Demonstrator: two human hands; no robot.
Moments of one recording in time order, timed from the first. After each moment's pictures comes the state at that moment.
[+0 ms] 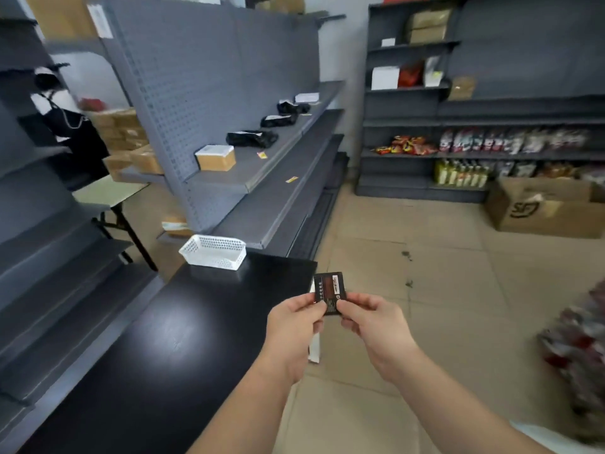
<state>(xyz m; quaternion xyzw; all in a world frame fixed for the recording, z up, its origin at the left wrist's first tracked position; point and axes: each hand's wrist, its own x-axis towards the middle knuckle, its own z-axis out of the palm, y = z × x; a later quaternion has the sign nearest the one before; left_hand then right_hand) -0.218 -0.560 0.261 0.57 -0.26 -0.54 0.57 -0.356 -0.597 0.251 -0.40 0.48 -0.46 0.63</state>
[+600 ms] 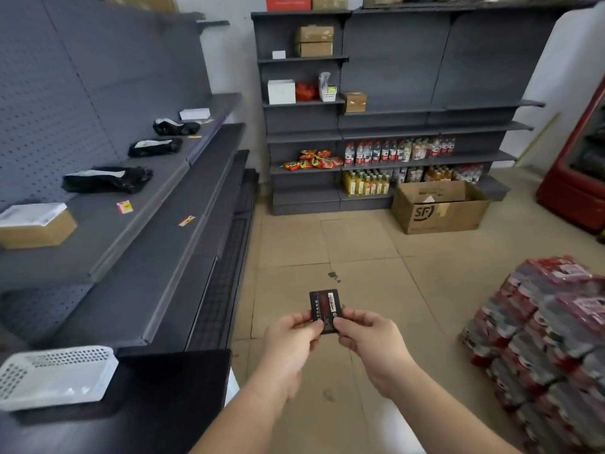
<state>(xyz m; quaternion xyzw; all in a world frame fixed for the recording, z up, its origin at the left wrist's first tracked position) -0.308 -0.882 0.242 0.56 -0.34 -0.62 0.44 -0.453 -0.877 0.220 -0.30 0.57 -0.54 0.55</state>
